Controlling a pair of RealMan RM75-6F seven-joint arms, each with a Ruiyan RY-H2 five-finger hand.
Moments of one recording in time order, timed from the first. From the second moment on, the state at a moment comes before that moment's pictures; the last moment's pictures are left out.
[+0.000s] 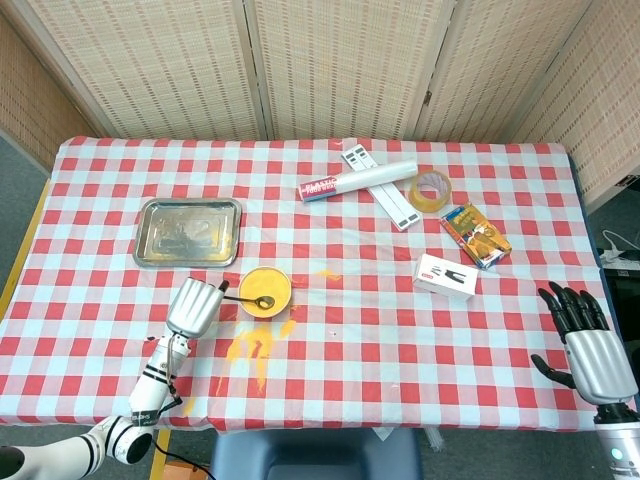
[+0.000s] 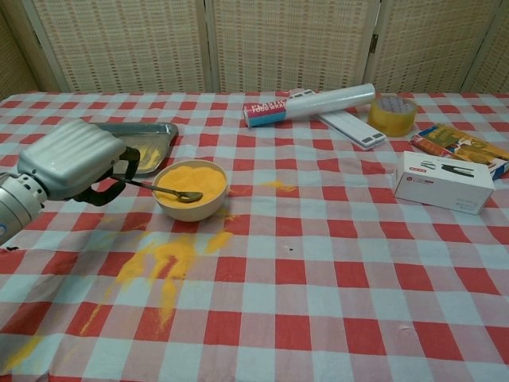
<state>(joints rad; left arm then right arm) -0.59 -1.74 -0.12 -1.14 1.42 1.24 0.62 0.07 -1.09 0.02 -1.63 -1.56 1.48 -0.02</state>
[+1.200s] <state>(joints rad) -0.58 -1.74 -0.11 -1.13 1.42 1.25 0.62 0.07 -1.09 0.02 -1.63 -1.56 1.48 -0.02</state>
